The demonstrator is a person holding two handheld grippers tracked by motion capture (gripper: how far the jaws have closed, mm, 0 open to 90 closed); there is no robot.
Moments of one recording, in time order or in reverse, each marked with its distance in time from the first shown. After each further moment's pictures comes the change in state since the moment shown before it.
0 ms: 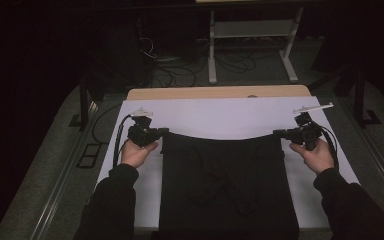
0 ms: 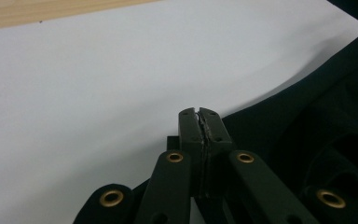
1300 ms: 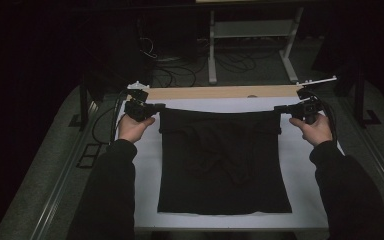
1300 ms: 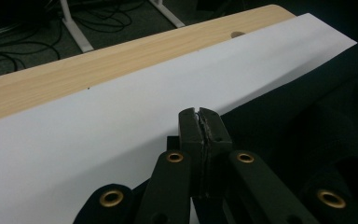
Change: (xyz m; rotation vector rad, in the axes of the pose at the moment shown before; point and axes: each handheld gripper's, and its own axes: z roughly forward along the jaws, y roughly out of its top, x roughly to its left) left arm 0.020 0.065 -0.005 -0.038 0.067 0.027; right arm -0.019 0.066 -0.006 -0.051 -0.018 0.057
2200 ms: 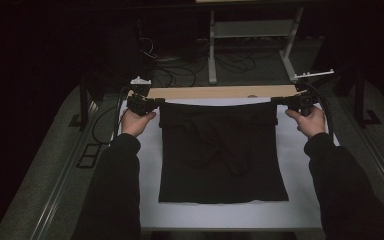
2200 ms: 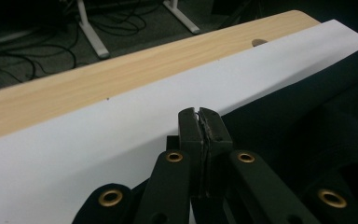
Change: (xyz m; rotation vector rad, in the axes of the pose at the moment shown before) left arm 0.014 0.008 0.018 -0.001 0.039 -0.034; right arm -0.007 0.018 0.013 -0.055 0.015 0.002
